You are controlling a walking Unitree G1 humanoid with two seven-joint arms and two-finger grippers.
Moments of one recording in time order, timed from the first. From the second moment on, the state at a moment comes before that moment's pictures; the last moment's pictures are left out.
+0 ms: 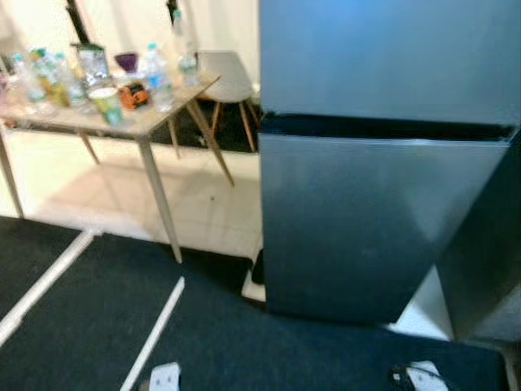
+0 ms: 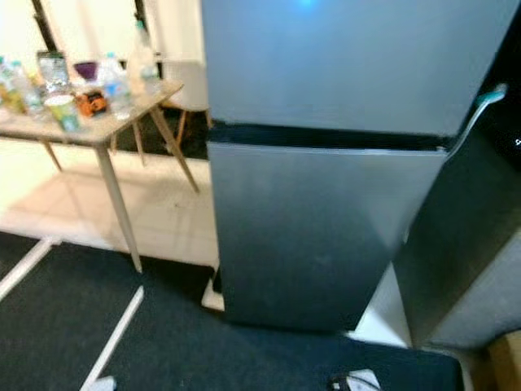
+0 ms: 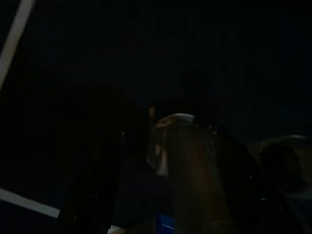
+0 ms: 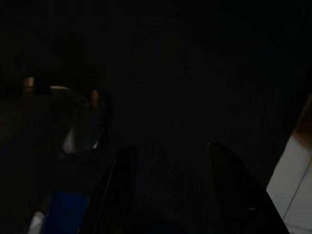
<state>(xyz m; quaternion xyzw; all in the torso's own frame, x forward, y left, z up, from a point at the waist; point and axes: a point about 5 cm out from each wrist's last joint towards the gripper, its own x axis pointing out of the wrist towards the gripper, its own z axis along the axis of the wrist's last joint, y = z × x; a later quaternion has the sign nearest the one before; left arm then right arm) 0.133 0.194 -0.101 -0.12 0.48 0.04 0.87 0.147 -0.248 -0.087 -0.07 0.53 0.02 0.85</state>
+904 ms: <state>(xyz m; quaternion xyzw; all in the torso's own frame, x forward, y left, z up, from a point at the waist) 0.132 0.191 -0.102 -0.12 0.49 0.02 0.86 0.151 -0.245 -0.085 -0.04 0.51 0.01 0.86</state>
